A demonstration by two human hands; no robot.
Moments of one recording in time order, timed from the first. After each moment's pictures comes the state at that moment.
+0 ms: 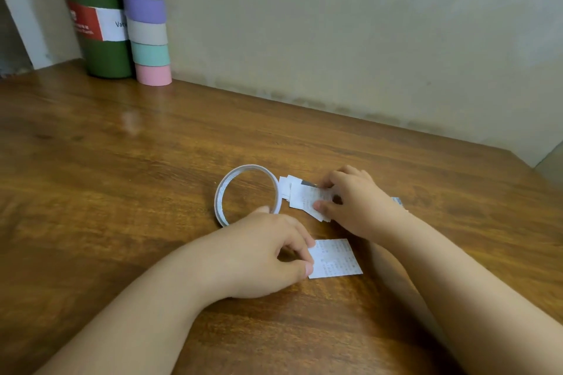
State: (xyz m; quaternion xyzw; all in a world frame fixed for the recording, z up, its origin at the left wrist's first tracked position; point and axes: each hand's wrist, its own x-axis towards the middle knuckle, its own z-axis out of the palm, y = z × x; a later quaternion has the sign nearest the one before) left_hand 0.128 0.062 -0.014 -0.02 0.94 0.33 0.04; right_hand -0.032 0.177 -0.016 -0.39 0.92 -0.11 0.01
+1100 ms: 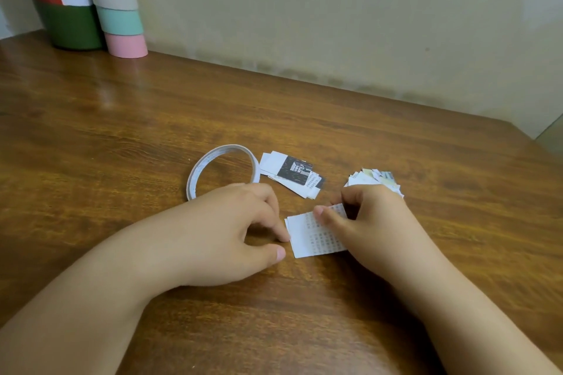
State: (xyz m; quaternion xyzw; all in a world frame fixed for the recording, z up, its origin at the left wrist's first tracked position) left_hand 0.127 0.056 -0.017 0.00 0.96 0.27 0.00; right_hand 0.022 0.224 -0.019 -0.27 0.92 -0.29 0.06
